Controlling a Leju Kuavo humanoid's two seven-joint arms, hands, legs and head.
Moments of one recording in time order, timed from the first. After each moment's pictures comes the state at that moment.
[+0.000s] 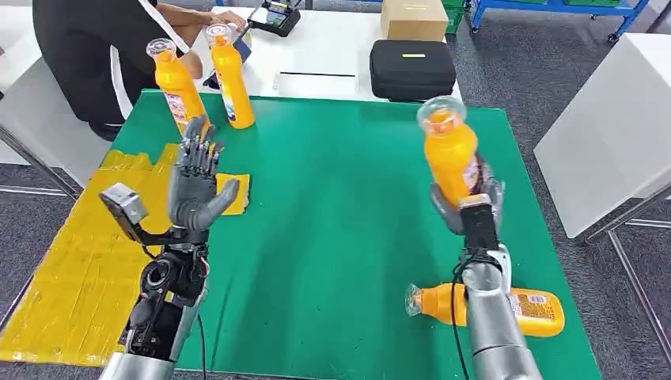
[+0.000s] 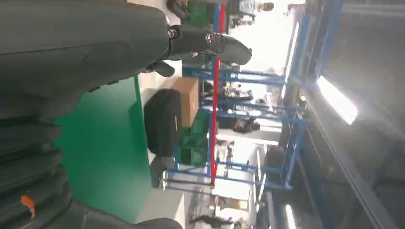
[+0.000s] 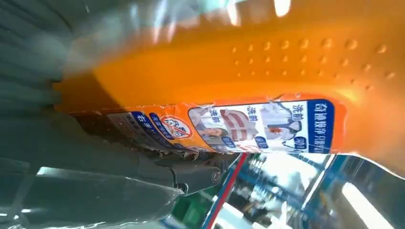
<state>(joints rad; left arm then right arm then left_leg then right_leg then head) -0.37 -0.22 -0.11 -1.08 0.13 -0.25 -0.65 -0.33 0.06 -0.22 -0.98 0.44 -0.19 -0.65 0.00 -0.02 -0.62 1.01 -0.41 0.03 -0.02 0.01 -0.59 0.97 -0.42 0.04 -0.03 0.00</state>
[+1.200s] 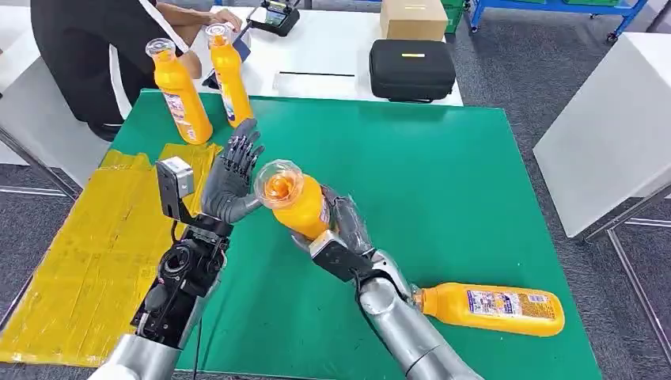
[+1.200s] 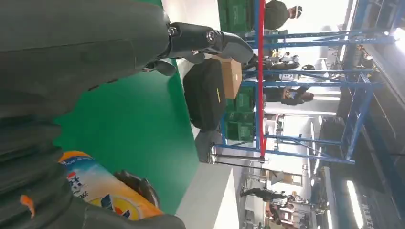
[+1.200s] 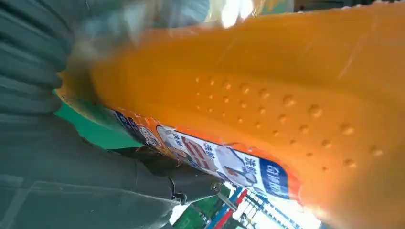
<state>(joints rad) -0.44 -0.20 -0.23 -0.99 0.11 -0.24 -0.48 -0.39 0.20 0.30 -0.81 0.50 -0.13 -0.63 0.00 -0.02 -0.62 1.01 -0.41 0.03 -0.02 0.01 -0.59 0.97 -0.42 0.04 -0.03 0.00</state>
